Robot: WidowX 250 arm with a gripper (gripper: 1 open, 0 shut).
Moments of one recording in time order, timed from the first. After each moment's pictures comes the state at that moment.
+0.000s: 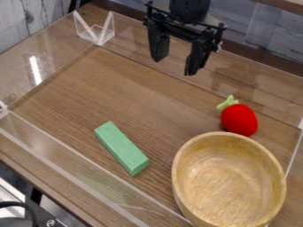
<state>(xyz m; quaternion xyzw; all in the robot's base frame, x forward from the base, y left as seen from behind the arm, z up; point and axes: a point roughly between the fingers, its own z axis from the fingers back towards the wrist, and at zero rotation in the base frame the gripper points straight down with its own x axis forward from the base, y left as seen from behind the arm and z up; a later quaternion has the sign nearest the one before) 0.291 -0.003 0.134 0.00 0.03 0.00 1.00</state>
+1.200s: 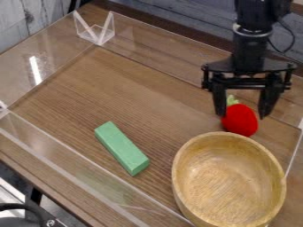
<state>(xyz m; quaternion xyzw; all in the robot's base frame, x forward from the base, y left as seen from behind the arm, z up) 0.302 -0.104 0.090 -0.07 0.02 0.24 0.97</state>
